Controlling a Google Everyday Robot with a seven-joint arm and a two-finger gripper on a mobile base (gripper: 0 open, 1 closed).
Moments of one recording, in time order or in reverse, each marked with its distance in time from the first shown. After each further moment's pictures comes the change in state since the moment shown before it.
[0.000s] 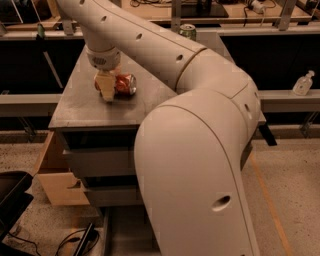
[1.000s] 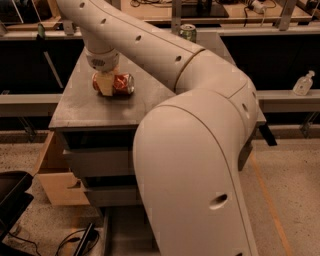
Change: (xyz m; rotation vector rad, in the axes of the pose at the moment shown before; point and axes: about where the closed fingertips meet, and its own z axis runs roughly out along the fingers) arm -0.008 -0.004 0.009 0.012 -0.021 -0.003
